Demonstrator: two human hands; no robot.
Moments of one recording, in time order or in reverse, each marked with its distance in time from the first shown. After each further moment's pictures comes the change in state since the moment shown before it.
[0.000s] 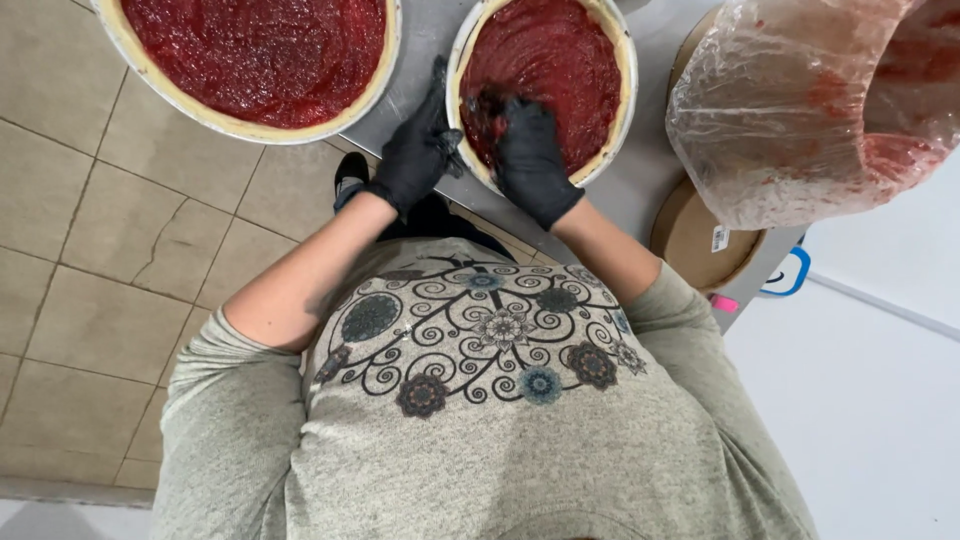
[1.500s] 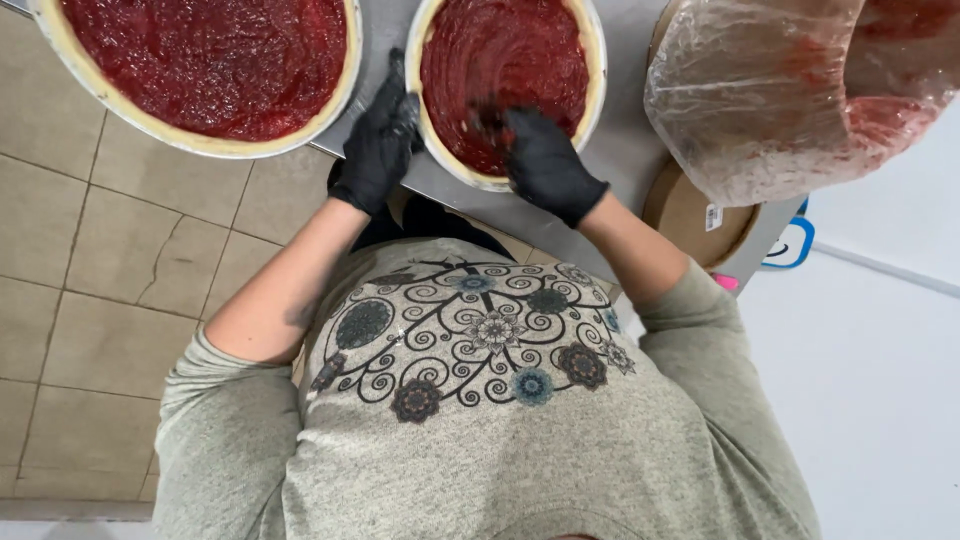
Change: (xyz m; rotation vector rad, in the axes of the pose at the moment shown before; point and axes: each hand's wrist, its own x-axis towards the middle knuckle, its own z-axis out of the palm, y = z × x) left_hand 0.005 -0.025 -0.009 0.302 0.153 0.247; right_hand -0.015 0.012 -0.057 0.417 -0.171 0.067
